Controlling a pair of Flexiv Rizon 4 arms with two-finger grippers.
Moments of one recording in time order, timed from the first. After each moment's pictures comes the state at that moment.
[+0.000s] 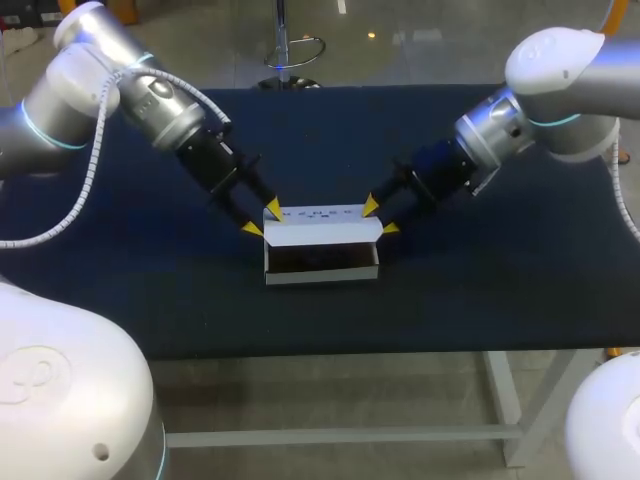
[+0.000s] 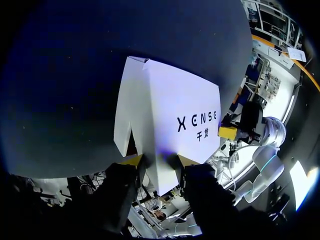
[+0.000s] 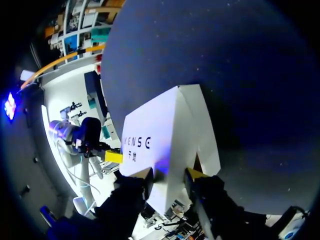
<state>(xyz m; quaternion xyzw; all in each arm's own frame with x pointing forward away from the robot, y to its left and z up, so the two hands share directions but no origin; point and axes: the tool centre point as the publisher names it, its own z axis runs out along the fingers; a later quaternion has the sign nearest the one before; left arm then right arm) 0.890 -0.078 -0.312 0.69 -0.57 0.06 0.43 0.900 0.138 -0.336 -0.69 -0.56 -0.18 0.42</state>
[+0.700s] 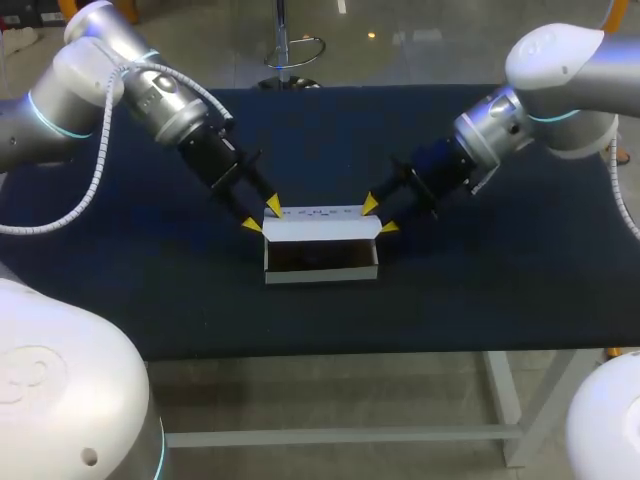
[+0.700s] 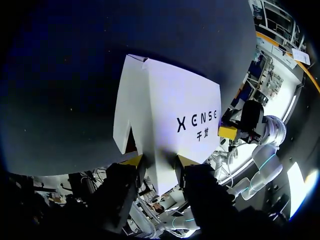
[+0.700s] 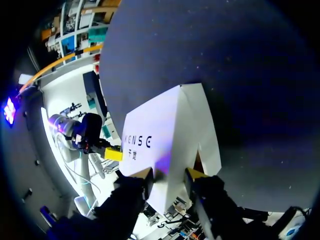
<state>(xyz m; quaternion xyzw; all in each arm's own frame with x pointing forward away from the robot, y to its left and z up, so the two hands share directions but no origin) 0.897 -0.076 -0.311 0.68 -0.57 0.04 0.46 0.902 0.138 -0.334 -0.69 -0.55 -0.17 0.43</state>
